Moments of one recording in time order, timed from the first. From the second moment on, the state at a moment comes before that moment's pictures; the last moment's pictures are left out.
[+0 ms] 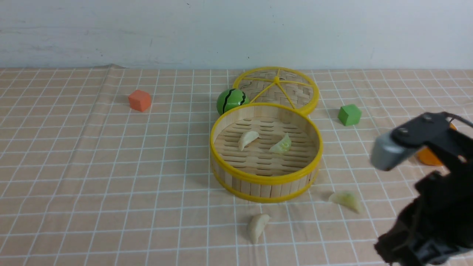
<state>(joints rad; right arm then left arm) 0.54 1.21 -1.04 0.31 1.11 -0.16 -0.53 1.54 -2.13 -0.01 1.25 -0.17</state>
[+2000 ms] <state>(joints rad) 0.65 1.91 -1.77 -0.01 1.03 0.30 -0.53 0.68 -1.11 0.07 1.20 -0.21</state>
